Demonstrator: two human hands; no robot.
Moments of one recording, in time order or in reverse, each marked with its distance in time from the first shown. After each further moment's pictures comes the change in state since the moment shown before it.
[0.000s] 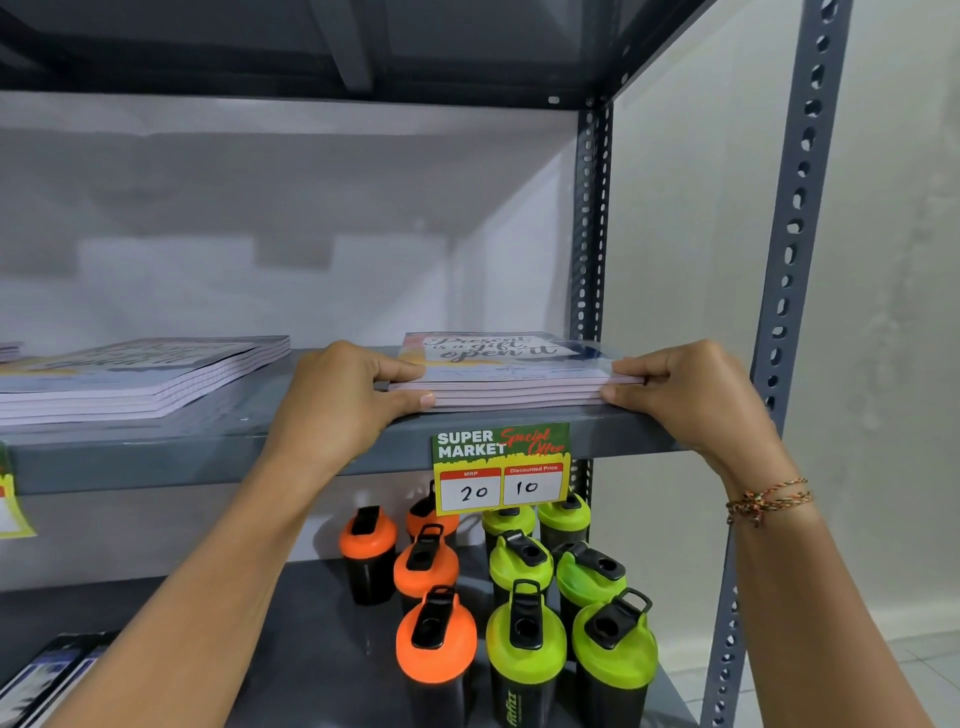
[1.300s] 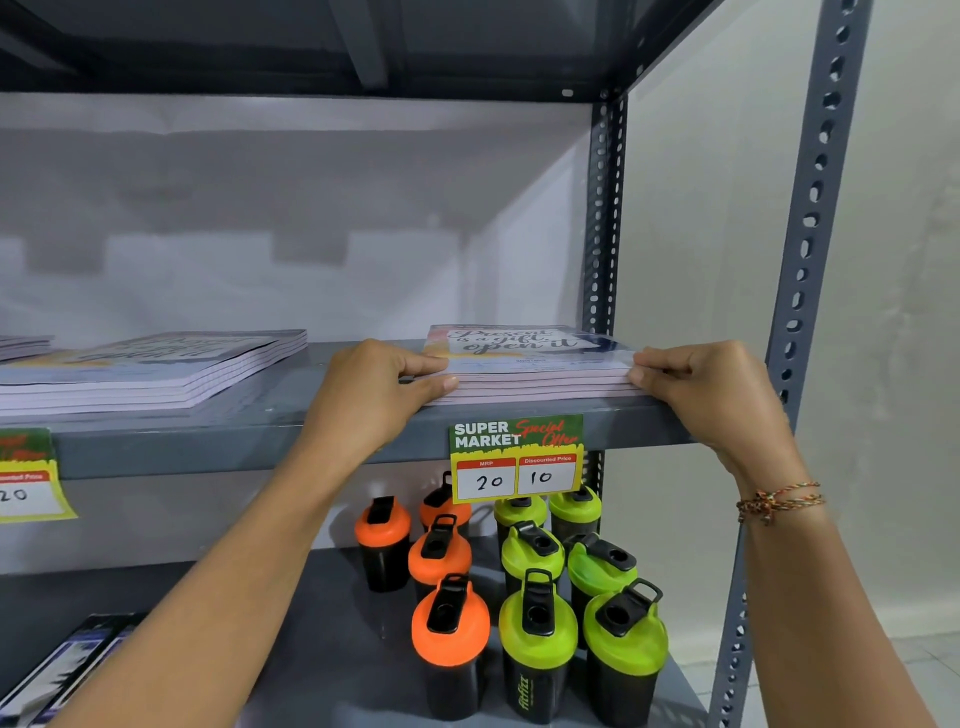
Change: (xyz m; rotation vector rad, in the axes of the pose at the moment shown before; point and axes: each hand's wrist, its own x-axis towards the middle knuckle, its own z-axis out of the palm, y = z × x) left_hand 0.003 -0.003 0.006 -0.051 -0.043 0.013; right_hand -0.002 0.005 0.003 0.094 0.079 0.054
